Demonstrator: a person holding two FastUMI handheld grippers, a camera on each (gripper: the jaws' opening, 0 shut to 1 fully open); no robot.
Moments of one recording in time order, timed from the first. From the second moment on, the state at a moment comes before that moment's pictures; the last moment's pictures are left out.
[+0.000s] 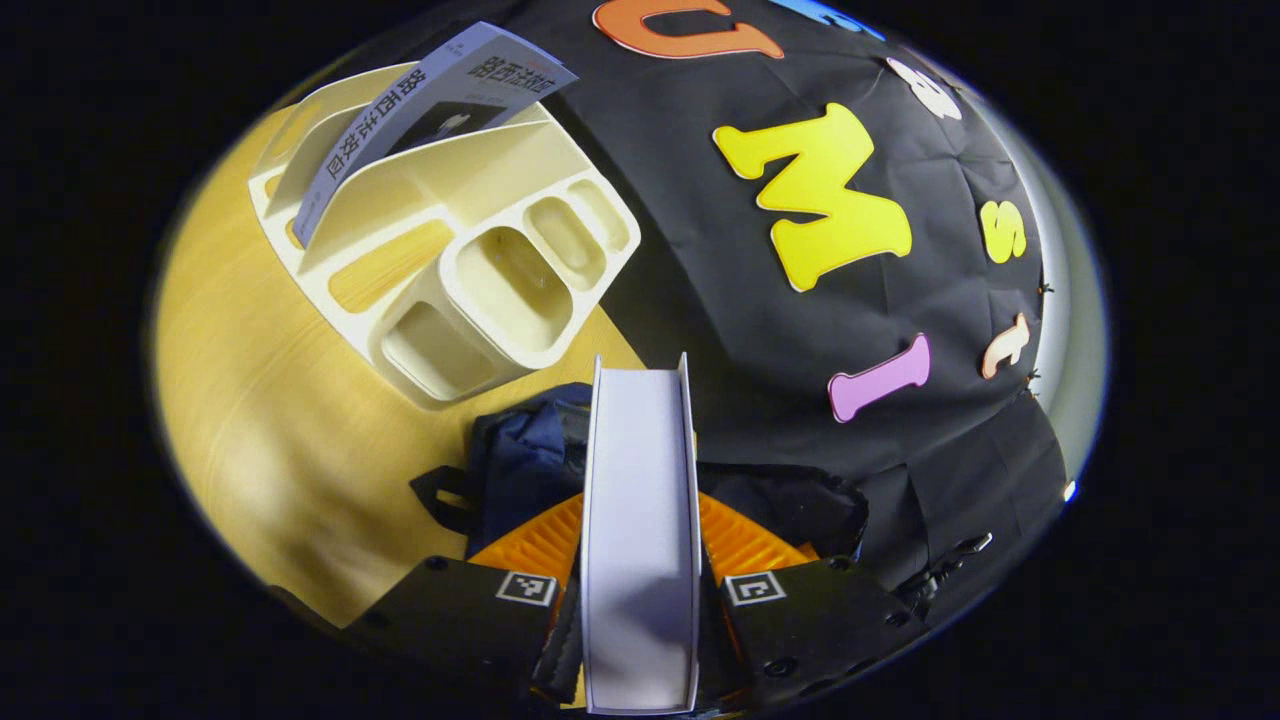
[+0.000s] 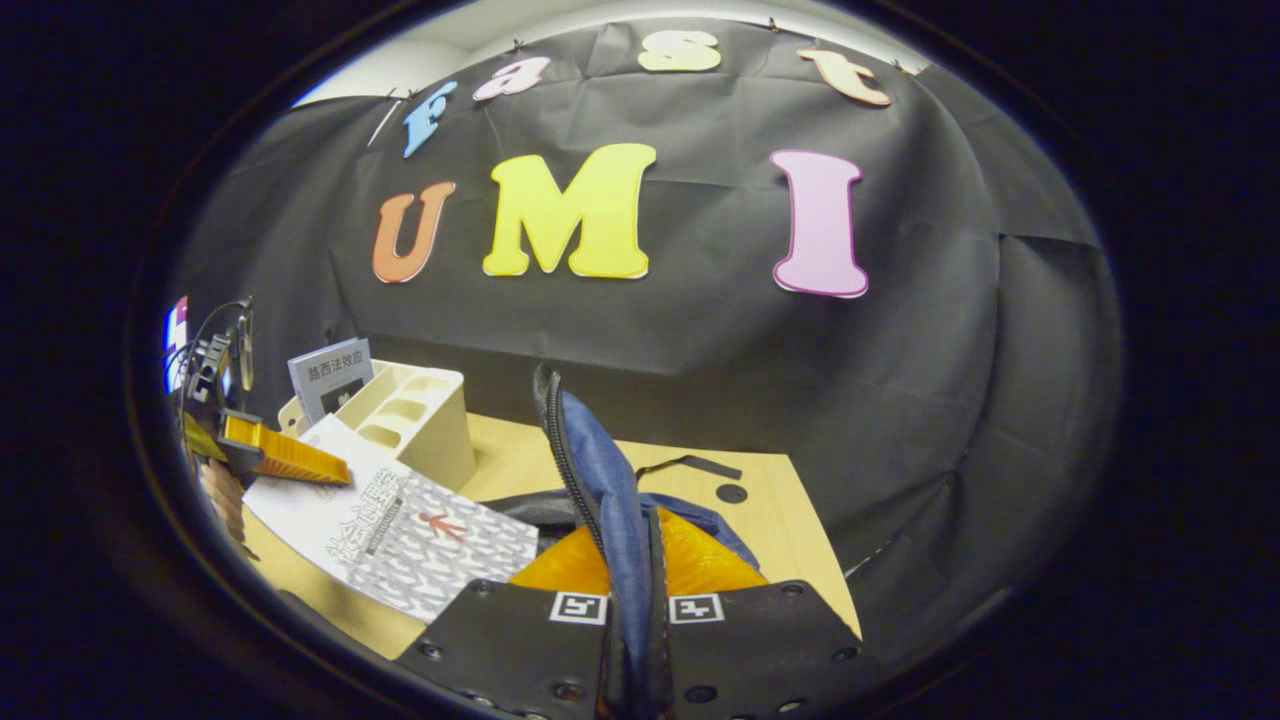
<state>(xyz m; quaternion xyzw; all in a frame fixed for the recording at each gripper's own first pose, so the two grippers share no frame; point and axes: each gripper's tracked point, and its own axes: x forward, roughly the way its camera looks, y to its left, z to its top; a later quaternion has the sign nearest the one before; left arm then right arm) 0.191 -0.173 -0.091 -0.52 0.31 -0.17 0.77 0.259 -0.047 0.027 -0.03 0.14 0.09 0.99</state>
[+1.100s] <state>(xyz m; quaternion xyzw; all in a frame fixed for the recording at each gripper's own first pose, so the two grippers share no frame) 0.241 -0.368 -0.177 -0.59 0.31 -0.19 0.73 0.255 -0.020 0.058 -0.04 0.09 0.13 0.99</state>
